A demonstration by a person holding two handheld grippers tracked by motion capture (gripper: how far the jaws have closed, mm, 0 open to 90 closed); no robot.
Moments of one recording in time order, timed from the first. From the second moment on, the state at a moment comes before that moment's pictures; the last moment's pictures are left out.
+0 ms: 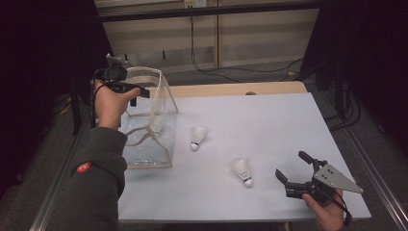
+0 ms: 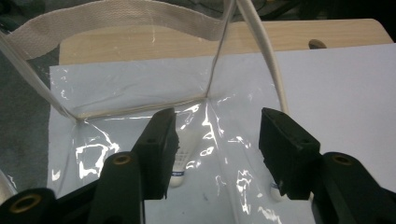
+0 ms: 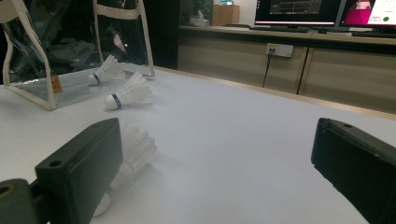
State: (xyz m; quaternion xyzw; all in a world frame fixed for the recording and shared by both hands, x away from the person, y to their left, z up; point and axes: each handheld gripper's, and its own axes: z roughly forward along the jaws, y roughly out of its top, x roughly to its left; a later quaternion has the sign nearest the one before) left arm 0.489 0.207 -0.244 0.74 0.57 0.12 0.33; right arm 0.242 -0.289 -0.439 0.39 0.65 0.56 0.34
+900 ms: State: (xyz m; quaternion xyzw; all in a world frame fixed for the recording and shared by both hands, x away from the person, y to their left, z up) left arm 0.471 0.200 -0.227 0.76 0.53 0.11 0.36; right arm 0.242 -0.287 -0.439 0.38 0.65 0.56 0.34
